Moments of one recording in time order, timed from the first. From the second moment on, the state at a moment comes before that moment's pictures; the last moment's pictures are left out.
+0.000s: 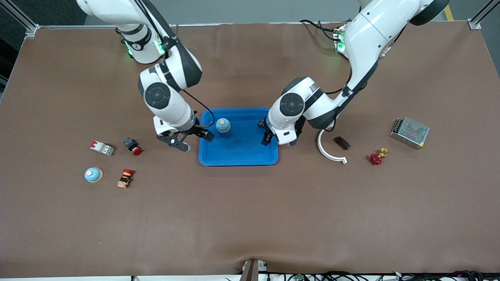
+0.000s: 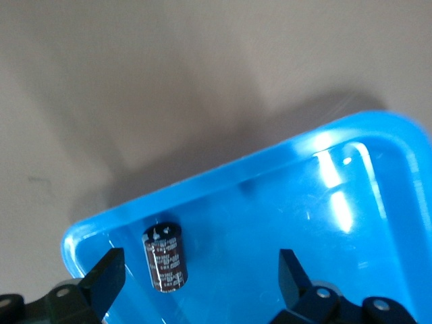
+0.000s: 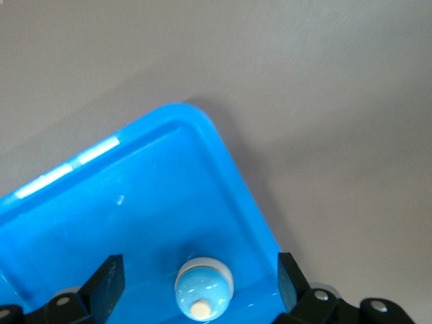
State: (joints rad) left arm -0.20 0.69 -0.60 -1.80 0.19 2.35 -2.00; right arm 0.53 0.34 0.04 -2.00 0.13 2.34 0.95
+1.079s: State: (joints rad) left arm -0.30 0.75 -0.52 -1.77 0.20 2.37 -2.04; right arm 0.73 0.47 0.04 -2.12 0.13 2.62 1.12
